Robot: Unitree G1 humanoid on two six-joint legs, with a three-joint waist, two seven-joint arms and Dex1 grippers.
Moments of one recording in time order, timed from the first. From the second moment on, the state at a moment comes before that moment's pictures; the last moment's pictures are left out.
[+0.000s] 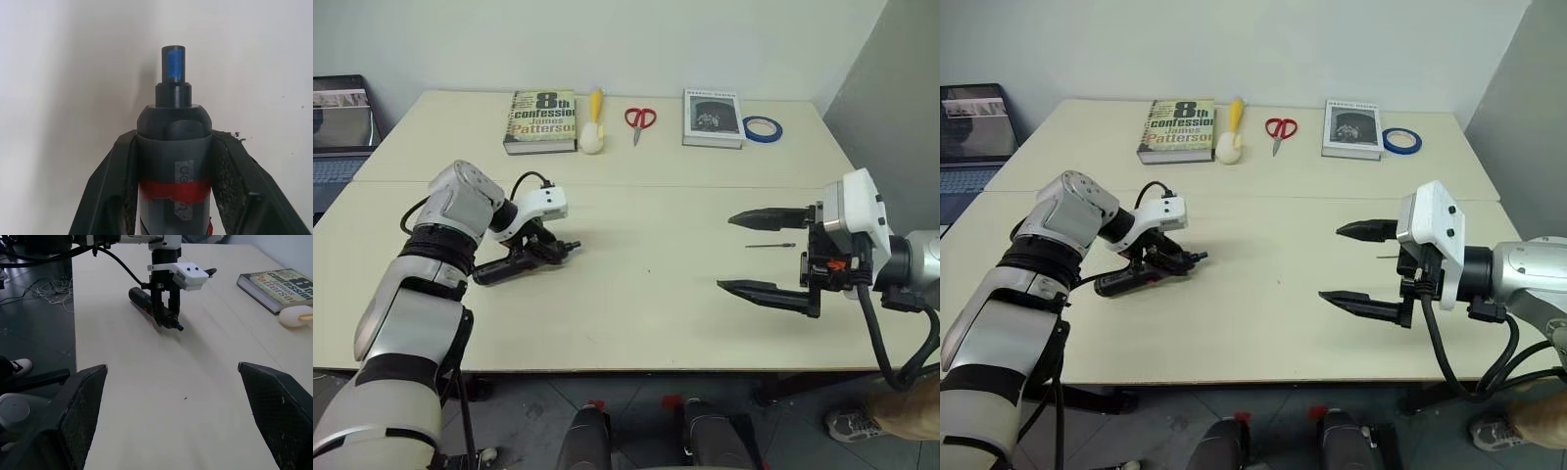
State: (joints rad) left arm -1.11 0.71 -0.37 0.82 0.24 0.34 -1.56; right arm -0.39 -0.99 -0.23 -0.70 0.92 0.84 0.83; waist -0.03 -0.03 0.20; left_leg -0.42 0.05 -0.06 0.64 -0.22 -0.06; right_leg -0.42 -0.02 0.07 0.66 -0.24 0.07
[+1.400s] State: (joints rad) left arm -0.79 0.10 0.06 0.55 -0.17 -0.02 -0.67; right arm -0.33 -0.97 -0.31 -0.78 0.92 0.83 0.56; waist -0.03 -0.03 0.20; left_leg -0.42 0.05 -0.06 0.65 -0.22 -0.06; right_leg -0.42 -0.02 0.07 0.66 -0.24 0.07
